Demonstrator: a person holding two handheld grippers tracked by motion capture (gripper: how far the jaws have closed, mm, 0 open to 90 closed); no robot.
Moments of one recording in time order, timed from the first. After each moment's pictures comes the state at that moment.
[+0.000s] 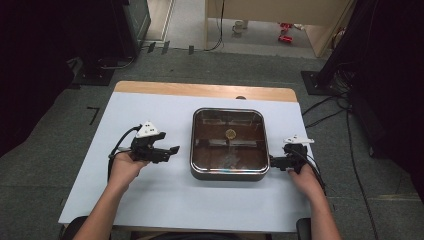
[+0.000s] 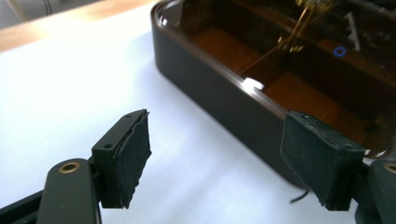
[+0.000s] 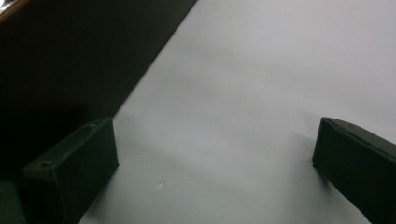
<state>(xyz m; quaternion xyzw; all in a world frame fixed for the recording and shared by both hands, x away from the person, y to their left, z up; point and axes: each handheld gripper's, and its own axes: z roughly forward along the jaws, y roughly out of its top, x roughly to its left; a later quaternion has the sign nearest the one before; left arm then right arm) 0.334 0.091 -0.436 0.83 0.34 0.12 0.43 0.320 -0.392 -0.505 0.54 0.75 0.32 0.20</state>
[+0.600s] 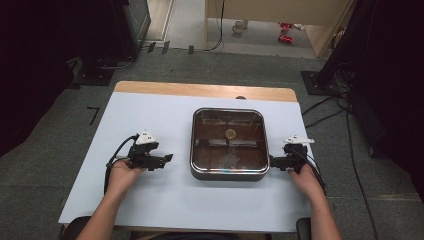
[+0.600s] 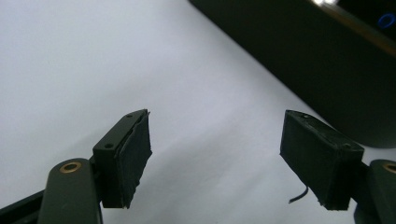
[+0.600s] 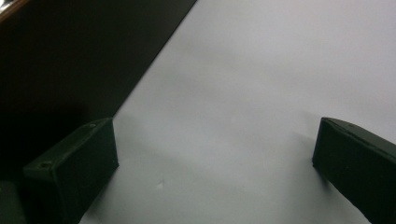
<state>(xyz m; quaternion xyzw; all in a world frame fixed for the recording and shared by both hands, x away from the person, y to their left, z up) 0.336 0.102 -0.475 0.83 0.39 0.11 0.37 0.320 -0.392 -0.505 0.54 0.75 0.32 0.20</state>
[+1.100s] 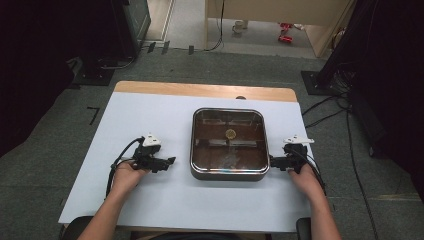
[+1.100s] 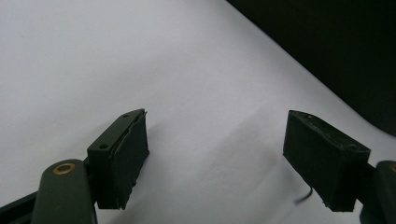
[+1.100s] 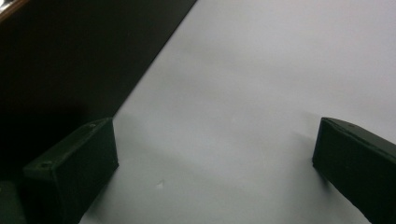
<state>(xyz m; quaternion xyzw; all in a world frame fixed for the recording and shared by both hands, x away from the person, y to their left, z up) 0.337 0.094 -0.492 0.84 0.38 0.12 0.36 0.320 -0.392 -0.505 0.54 0.75 0.32 0.20</state>
